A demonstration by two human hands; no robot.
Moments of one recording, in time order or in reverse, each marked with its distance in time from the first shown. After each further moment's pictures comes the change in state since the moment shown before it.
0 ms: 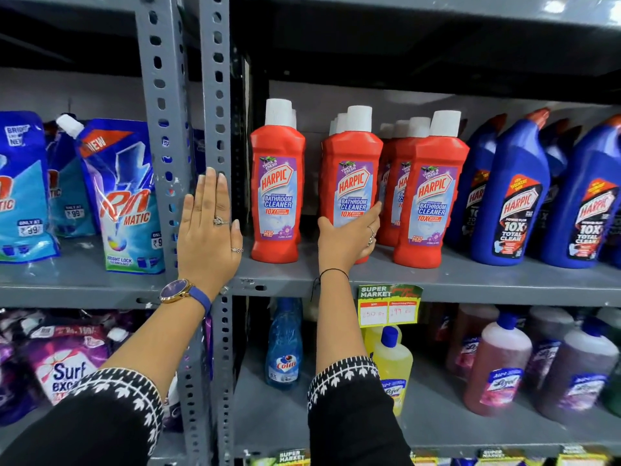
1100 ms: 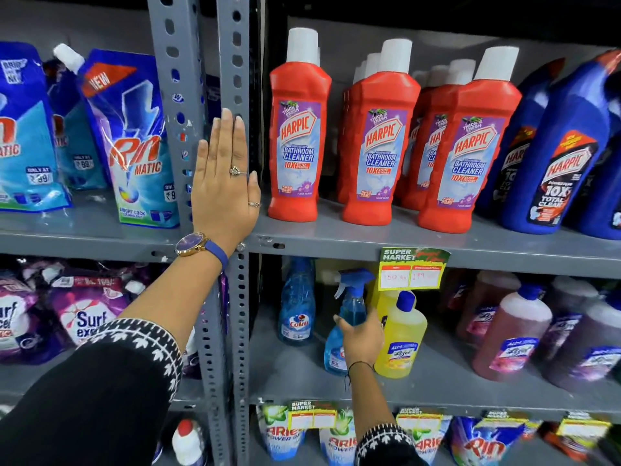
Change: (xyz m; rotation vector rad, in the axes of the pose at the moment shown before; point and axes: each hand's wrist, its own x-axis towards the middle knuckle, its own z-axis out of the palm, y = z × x) left_hand 0.000 0.001 -0.003 -0.011 0.025 -0.006; right_hand -0.105 0.227 -0.049 -0.283 -0.256 0.195
